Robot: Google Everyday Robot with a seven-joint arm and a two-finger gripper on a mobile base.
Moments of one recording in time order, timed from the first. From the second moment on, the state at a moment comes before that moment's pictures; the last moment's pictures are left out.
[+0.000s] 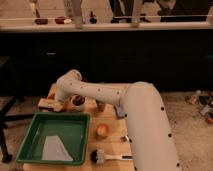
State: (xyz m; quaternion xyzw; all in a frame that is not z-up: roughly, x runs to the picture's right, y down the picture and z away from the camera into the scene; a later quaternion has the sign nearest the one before) arm -0.289 0.086 0.868 -0.30 -0.23 0.10 0.92
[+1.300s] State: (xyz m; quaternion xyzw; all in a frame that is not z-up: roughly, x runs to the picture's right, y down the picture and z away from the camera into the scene) arm -0.306 0.049 0.891 -0.30 -0.22 0.09 0.92
